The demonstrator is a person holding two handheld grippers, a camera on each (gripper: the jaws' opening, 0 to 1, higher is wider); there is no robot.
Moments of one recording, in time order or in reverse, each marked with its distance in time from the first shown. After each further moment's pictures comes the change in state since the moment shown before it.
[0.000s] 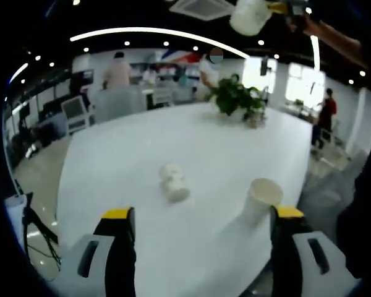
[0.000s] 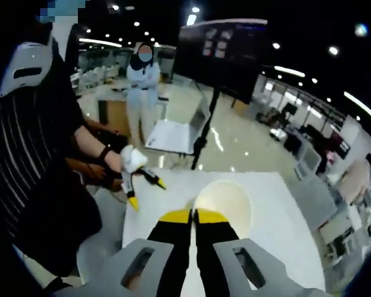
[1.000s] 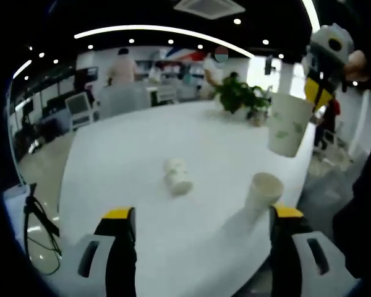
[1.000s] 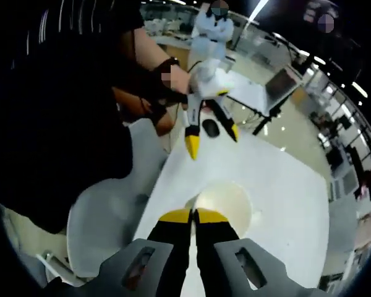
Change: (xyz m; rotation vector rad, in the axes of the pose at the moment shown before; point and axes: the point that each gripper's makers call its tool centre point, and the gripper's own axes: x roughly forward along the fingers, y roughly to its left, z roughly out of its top) left arm -0.010 0.004 -0.013 -0.026 0.010 0.025; right arm 0.120 0.131 -0.126 -0.255 0.207 0.277
